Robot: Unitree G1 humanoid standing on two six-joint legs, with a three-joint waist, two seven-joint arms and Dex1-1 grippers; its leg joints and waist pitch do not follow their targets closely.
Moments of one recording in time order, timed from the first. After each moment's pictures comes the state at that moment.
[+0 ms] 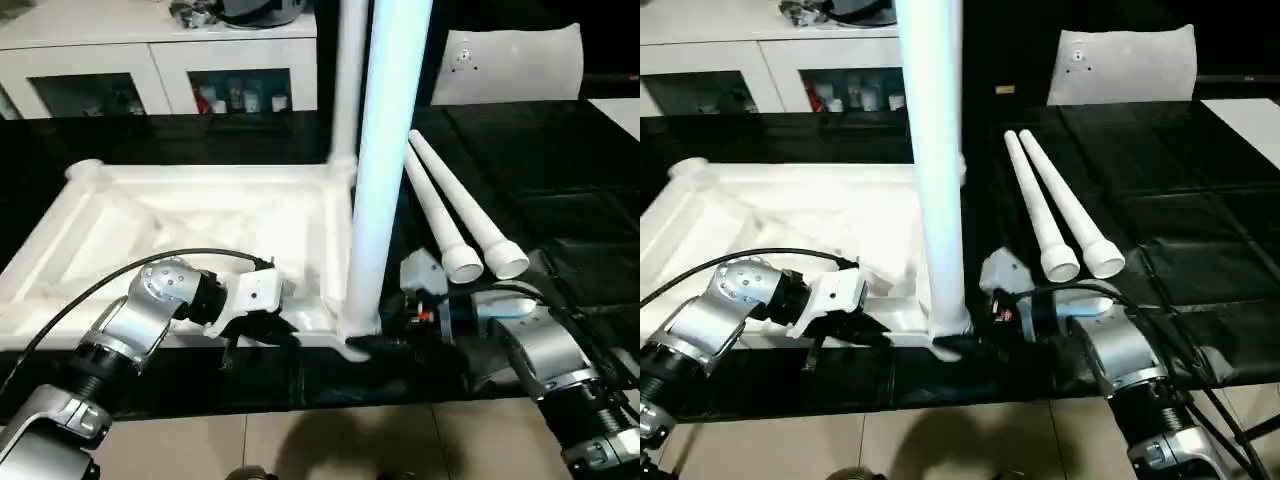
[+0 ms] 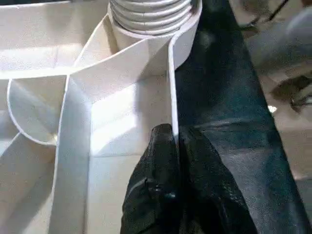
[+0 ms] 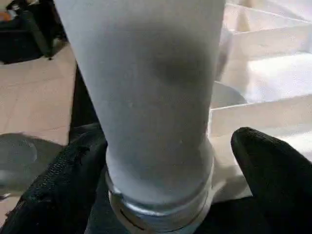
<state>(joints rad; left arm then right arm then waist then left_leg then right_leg) -0.52 0.54 -0.40 0.42 0.00 -0.03 -1.39 -0.38 -0.42 0.27 0.29 0.18 0.14 1.25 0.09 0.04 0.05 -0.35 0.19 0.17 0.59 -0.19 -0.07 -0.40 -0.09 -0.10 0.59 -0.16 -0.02</state>
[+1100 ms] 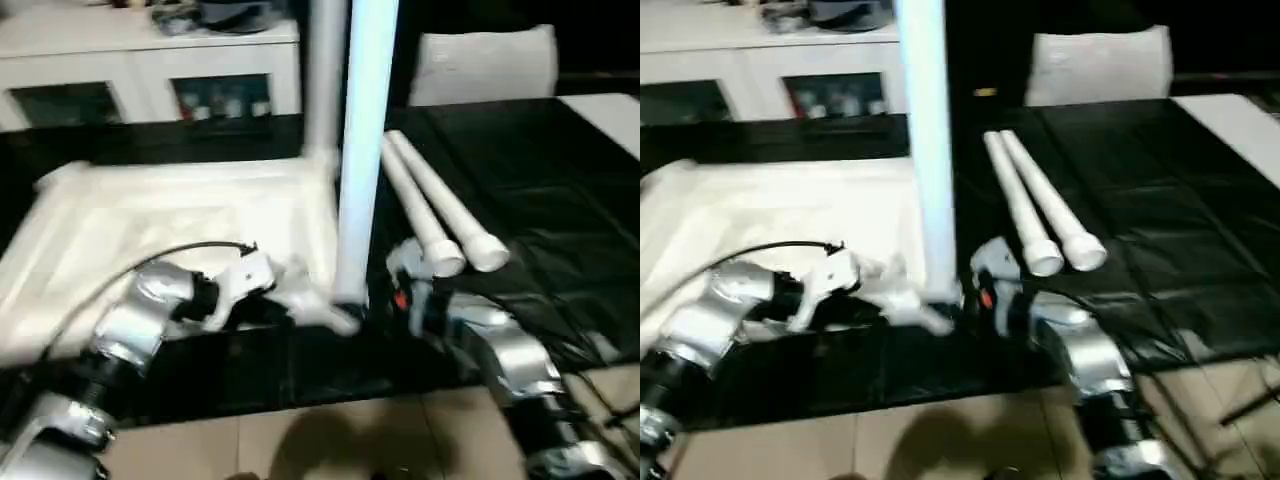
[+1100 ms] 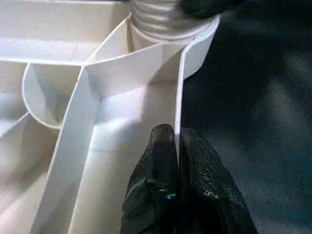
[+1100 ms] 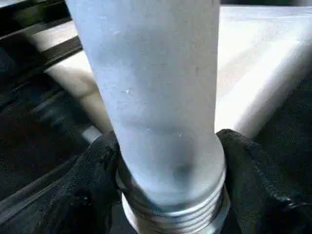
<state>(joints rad) -0.45 0.42 -0.25 0.34 -0.01 0.31 -1.08 -0.37 -0.15 0.12 0.34 0.16 0.29 0.76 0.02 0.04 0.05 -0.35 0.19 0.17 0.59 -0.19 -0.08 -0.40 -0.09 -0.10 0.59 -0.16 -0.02</state>
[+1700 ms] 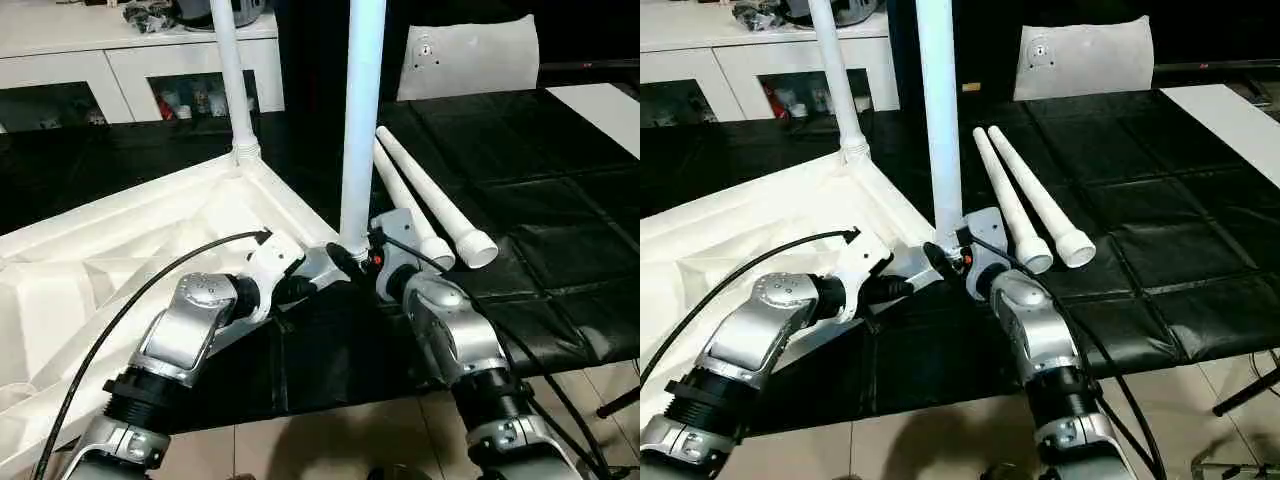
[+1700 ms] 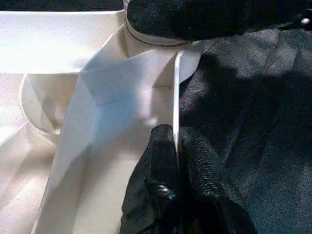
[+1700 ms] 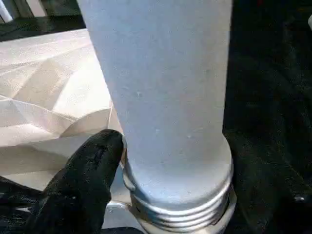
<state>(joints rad) -0.42 0.28 -0.22 0.20 0.04 0.54 -0.78 -0.45 0.00 0.06 0.42 0.08 0.27 0.43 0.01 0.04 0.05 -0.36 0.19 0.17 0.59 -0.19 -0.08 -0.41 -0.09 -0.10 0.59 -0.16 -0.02</state>
